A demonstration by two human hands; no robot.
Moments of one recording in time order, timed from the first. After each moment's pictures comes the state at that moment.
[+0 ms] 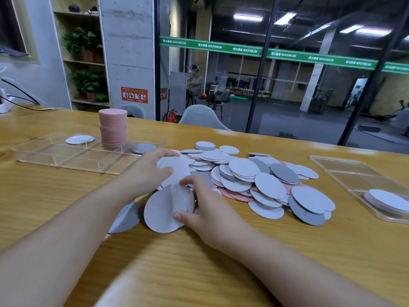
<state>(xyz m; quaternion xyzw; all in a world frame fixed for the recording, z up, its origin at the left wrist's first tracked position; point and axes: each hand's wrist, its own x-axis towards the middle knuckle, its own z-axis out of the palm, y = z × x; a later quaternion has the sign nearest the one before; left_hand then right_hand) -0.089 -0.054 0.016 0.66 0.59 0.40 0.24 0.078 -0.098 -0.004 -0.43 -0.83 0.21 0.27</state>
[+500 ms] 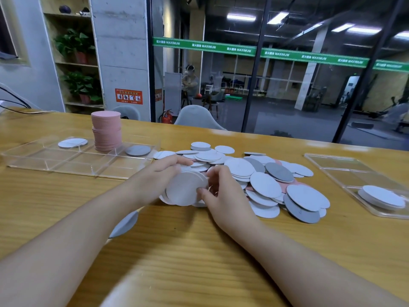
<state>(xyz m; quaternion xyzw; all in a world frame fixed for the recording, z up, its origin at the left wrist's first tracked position) -0.076 -0.058 0.012 0.73 0.49 0.38 0.31 0.101 -0.072 -0.010 -0.50 -0.74 0.20 0.39</state>
